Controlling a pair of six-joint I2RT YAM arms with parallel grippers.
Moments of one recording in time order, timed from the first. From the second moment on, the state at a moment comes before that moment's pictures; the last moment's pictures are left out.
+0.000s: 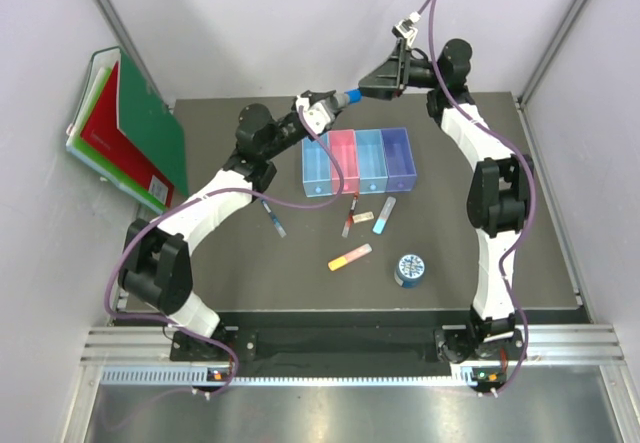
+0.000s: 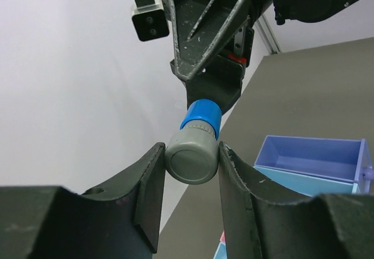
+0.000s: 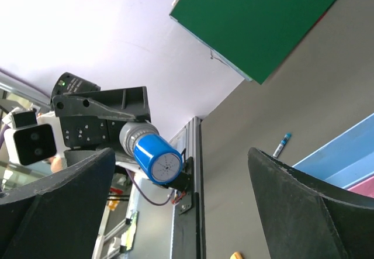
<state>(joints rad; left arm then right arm) -0.47 1.58 1.22 0.57 0.53 0.51 0.19 2.19 1.97 0.57 -1.30 1.27</state>
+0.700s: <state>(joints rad) -0.47 1.63 1.22 0.67 0.52 0.51 0.23 2.19 1.96 0.59 -1.33 1.29</state>
